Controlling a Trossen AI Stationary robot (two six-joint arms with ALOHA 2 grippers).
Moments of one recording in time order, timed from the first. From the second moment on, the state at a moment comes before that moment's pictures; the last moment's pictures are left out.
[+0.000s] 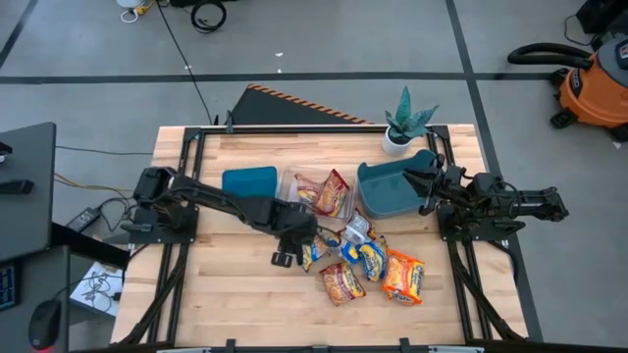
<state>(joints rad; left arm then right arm) -0.19 1.80 1.37 -0.77 -0.09 0.09 0.02 0.01 0.11 0.14 0.40 0.02</state>
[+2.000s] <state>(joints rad) -0.06 1.93 2.03 -0.96 -0.01 0.54 0.02 0.01 0.11 0.14 0.40 0.02</state>
